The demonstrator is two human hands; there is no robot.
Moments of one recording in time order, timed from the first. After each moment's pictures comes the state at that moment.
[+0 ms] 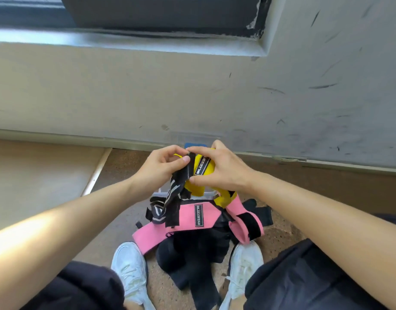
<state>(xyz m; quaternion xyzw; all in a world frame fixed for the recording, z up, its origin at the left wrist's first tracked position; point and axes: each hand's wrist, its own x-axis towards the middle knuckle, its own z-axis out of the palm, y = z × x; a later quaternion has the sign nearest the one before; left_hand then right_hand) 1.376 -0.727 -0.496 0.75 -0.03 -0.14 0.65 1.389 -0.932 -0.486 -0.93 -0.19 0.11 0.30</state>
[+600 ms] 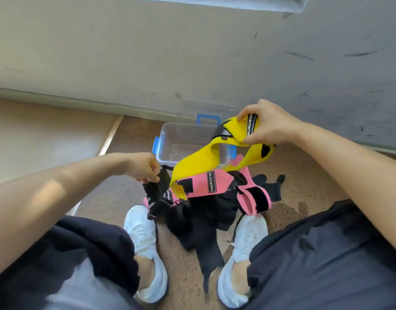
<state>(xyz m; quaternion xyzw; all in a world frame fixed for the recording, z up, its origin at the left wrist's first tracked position) 1.371 -0.643 -0.550 0.89 0.00 -0.42 0.19 1.422 -0.980 -0.473 -0.97 -0.16 0.11 0.17</state>
